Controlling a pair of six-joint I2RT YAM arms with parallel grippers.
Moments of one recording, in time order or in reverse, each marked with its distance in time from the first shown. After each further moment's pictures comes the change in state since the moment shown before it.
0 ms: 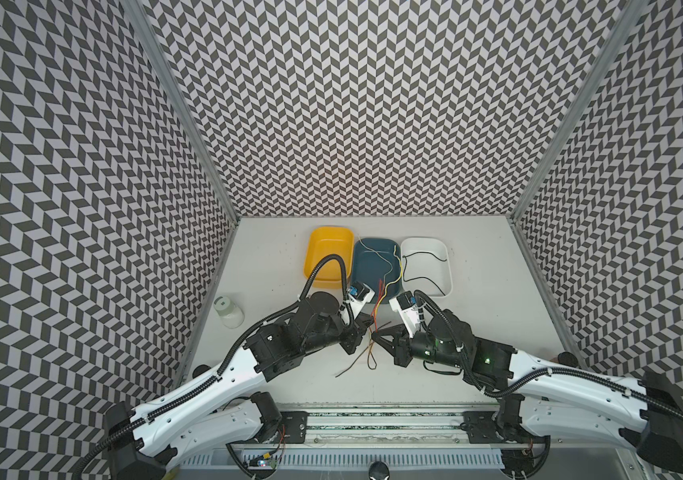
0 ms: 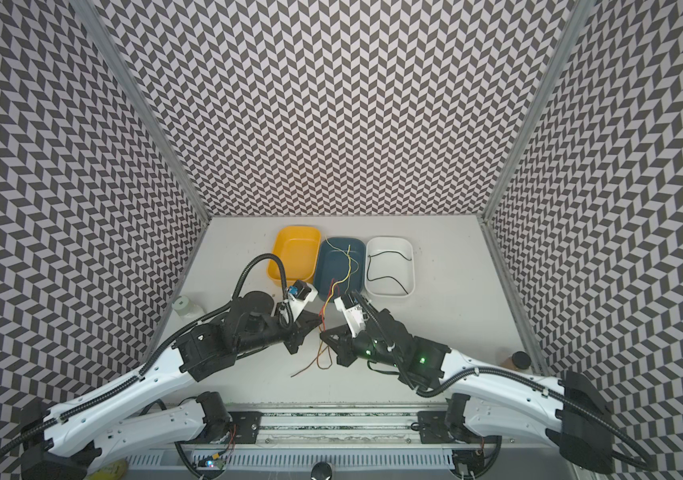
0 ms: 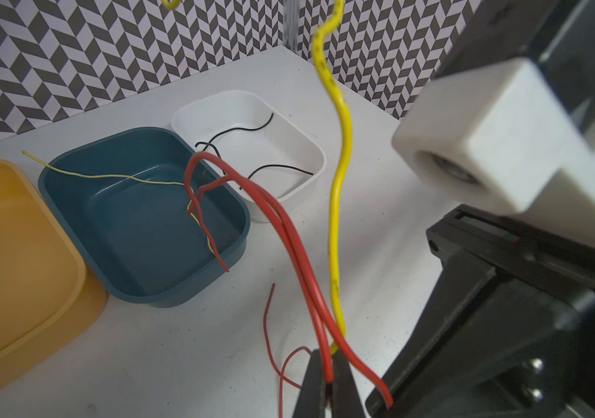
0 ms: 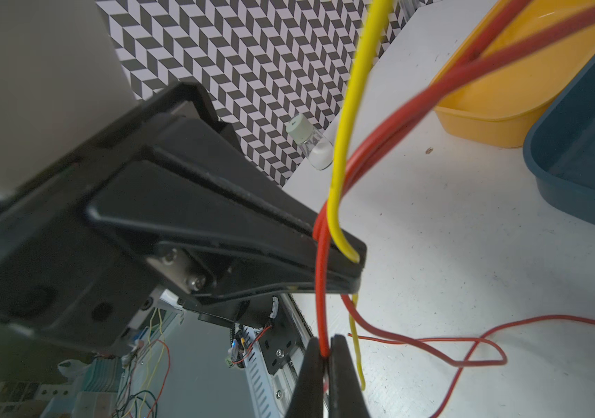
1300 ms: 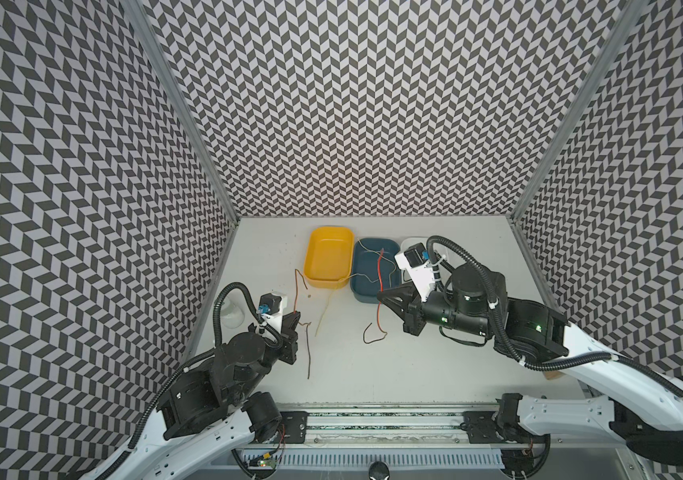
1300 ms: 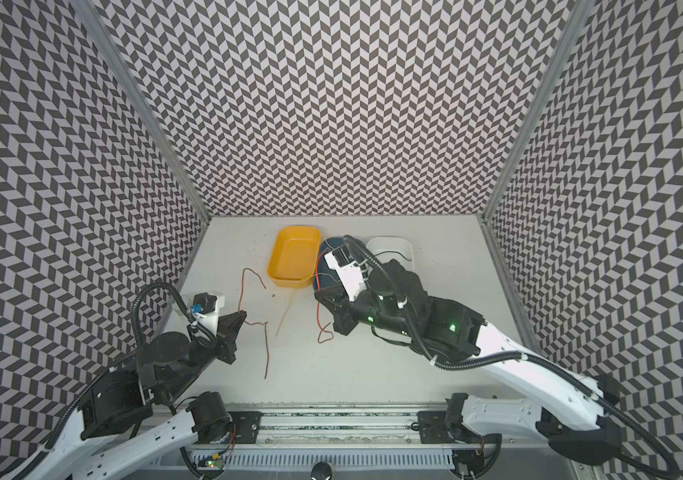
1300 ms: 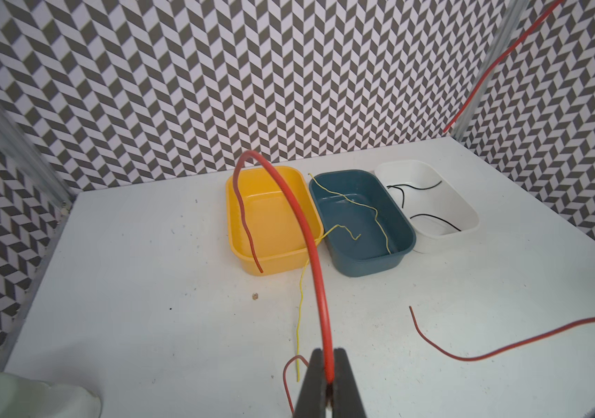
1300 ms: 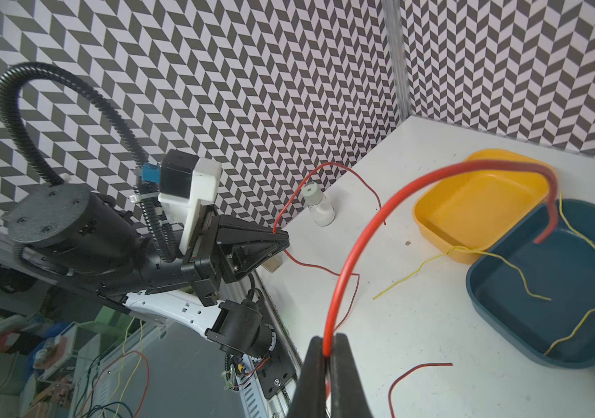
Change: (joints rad) left arm -0.018 -0.556 -0.026 -0.391 -0.615 -0.131; right arm 0.000 0.128 0.749 -0.594 0.081 -0.301
